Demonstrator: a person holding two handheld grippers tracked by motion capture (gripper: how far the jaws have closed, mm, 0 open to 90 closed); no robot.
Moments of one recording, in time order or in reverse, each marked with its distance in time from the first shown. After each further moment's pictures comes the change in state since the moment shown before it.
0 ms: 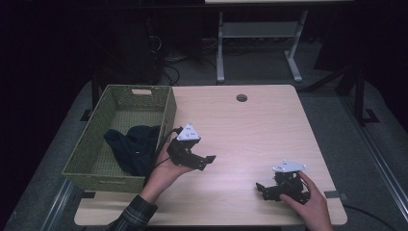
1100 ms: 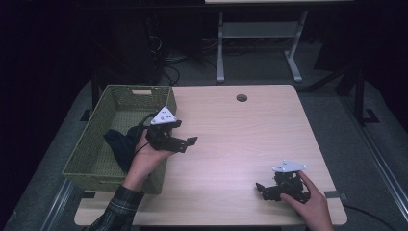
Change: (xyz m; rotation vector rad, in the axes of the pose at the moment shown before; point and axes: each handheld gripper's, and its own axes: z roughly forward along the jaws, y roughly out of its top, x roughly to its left) left arm 0.046 0.007 -0.047 -0.092 0.086 -0.054; right arm 0.000 0.000 0.000 0.000 0.000 -0.002
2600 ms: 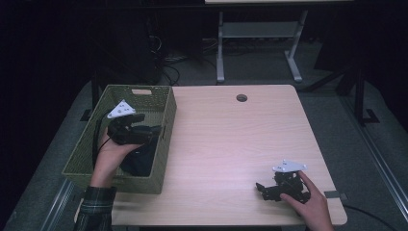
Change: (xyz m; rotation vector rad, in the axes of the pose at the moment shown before) left arm 0.060 -0.023 -0.069 -0.021 0.147 -0.091; right arm 0.000 0.000 0.000 -0.002 -0.001 -0.004
